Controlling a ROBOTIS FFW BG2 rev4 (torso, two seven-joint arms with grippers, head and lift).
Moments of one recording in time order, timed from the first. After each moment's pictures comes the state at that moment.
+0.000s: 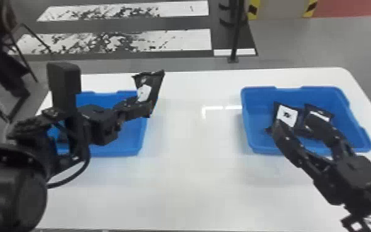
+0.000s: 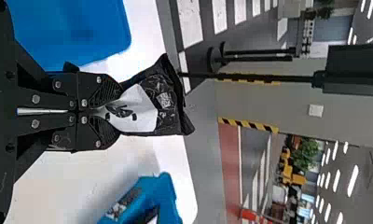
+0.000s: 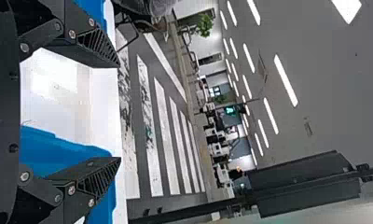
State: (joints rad) left arm 0.21 0.19 0.11 -2.38 0.11 1.02 -0.55; right arm 0.69 0.00 -0.10 -2.35 -0.30 0.24 0.46
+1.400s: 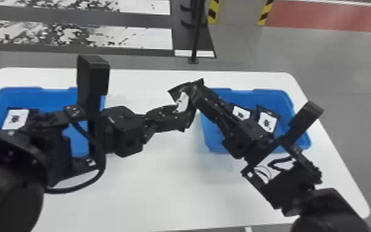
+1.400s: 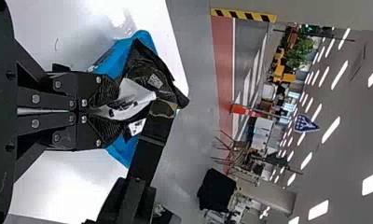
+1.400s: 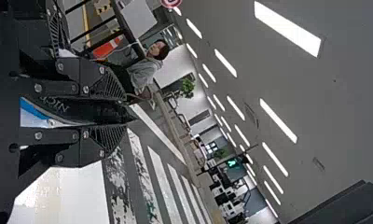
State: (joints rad) left arm 0.13 0.20 -0.19 -2.35 0.27 1.00 -0.57; right arm 0.36 -0.14 0.07 -2.11 -0.61 0.31 0.42
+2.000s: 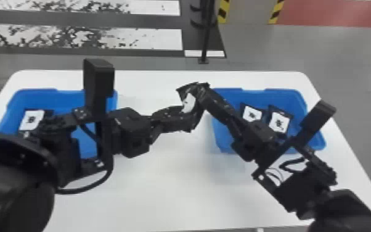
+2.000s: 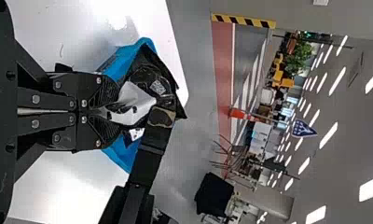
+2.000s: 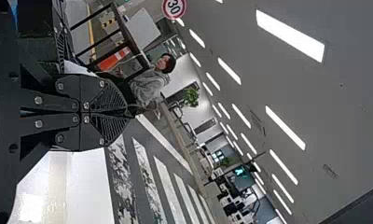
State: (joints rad) left arm 0.15 0.20 -0.15 -2.35 0.28 0.99 -0.57; right arm 0.37 -0.14 0.07 -2.13 -0.63 0.36 0.45
